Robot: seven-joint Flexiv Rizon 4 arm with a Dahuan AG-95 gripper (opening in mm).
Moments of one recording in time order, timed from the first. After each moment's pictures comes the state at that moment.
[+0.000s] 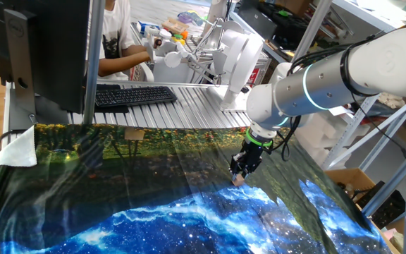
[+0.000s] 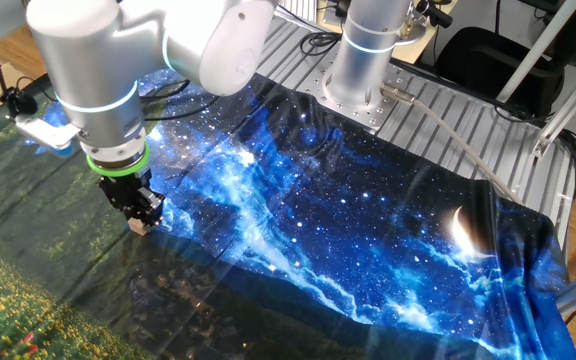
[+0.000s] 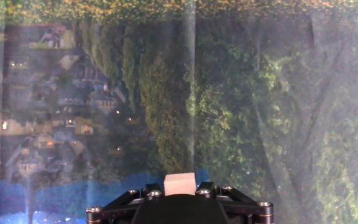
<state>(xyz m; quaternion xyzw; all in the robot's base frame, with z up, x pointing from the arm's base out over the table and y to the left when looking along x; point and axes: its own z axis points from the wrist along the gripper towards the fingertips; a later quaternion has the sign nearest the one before) 0.620 -0.173 0.016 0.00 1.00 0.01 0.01</state>
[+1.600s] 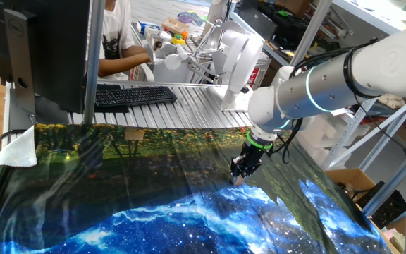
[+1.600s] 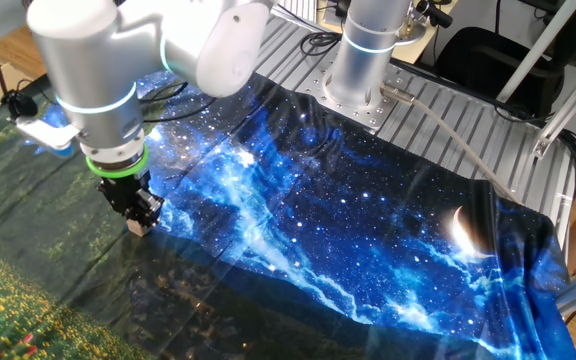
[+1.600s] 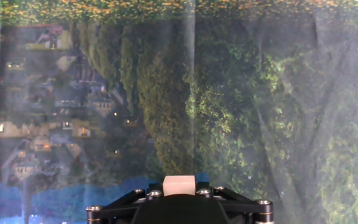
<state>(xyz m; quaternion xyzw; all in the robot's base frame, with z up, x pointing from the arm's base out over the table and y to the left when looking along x) 0.621 -0.173 0.012 -0.01 1.00 0.02 0.02</state>
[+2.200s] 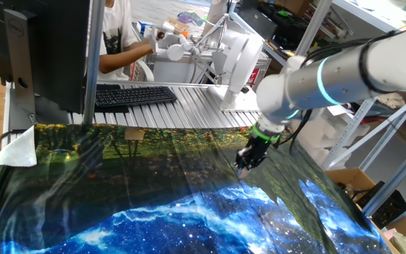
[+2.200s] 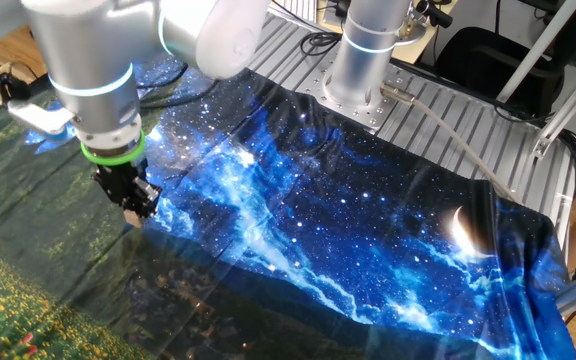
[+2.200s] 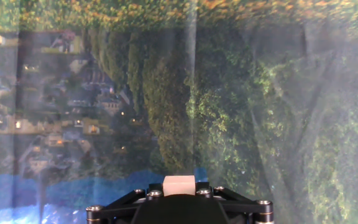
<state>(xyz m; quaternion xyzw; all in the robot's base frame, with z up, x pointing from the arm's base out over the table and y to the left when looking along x) 0.617 -0.175 0.062 -0.01 1.00 0.03 0.01</state>
